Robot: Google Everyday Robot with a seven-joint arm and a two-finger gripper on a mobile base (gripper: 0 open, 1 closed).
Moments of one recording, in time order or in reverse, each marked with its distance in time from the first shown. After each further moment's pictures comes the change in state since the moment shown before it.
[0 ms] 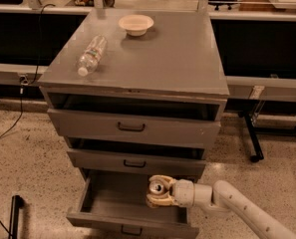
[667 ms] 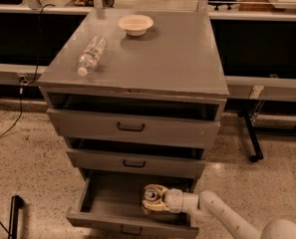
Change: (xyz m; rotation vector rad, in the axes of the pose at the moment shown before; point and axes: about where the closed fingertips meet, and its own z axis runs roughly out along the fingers) arm 0.142 -0.022 0.029 0.009 -0.011 0.101
